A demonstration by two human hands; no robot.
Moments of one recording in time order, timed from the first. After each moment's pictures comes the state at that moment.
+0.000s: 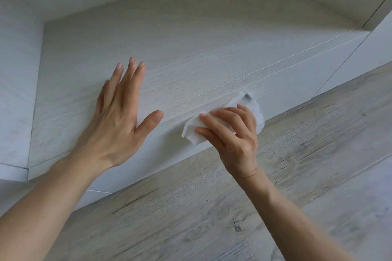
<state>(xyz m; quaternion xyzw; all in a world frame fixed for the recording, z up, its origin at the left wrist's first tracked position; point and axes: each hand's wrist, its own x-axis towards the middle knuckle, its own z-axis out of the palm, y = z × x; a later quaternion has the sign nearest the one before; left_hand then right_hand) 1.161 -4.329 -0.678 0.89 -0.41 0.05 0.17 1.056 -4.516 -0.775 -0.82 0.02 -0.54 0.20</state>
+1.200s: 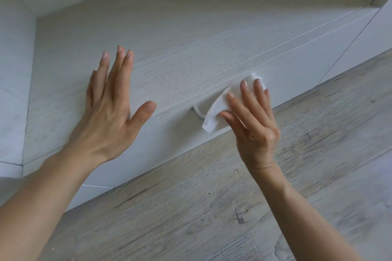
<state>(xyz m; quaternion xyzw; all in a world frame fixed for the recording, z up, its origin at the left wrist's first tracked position) 1.158 -4.330 -0.678 0.90 -0.41 0.06 0.16 1.045 -4.534 -0.785 -0.79 0.06 -0.56 0.23</state>
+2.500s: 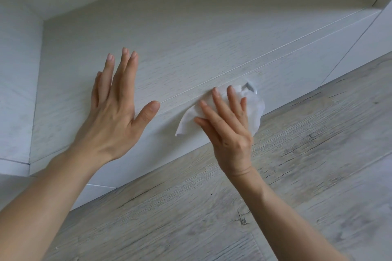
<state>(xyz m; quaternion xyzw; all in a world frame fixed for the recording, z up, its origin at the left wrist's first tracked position) 1.158 -4.330 -0.679 0.90 -0.40 0.06 0.15 1.062 -4.498 -0.788 -0.79 0.06 -0.54 0.28</state>
